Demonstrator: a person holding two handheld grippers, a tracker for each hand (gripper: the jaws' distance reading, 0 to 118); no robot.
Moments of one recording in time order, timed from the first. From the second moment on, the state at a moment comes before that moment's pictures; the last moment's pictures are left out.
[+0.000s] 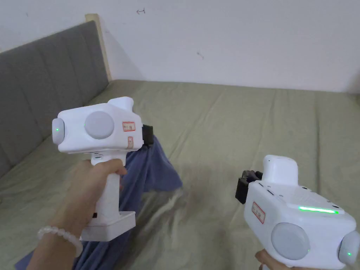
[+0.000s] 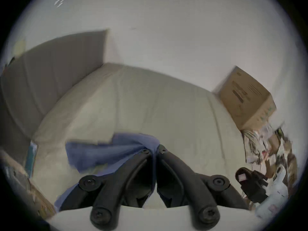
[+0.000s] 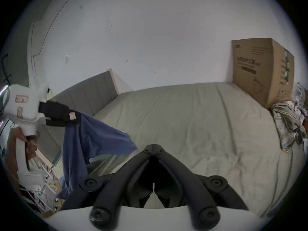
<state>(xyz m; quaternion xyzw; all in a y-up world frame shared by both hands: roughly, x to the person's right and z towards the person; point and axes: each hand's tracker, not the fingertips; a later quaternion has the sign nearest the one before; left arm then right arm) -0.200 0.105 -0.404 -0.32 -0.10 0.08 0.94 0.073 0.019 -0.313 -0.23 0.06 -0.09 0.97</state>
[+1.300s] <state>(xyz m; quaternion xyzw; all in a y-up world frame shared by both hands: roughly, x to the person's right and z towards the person) -0.026 -0.045 -0.361 -0.47 -0.28 0.05 0.83 0.222 0.005 -0.269 -0.27 -0.10 -0.11 0.95</state>
